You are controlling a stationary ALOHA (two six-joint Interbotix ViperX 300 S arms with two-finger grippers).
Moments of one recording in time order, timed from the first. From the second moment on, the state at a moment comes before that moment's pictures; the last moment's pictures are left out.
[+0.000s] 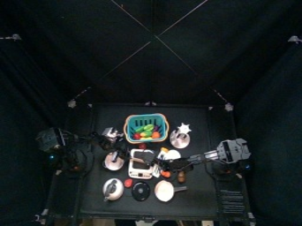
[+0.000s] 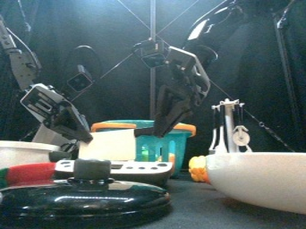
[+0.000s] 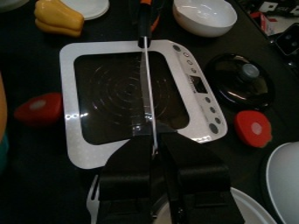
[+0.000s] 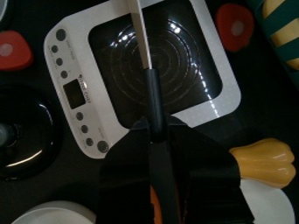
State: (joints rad) left arm 0.50 -0.06 1.08 1.31 -0.77 -0.82; right arm 0.15 0.13 0.42 -0.53 0.55 0.92
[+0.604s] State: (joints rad) left arm 0.51 -0.16 1.11 1.24 -0.76 -0.82; right arm 0.16 0.13 0.43 -0.54 0.58 0.92
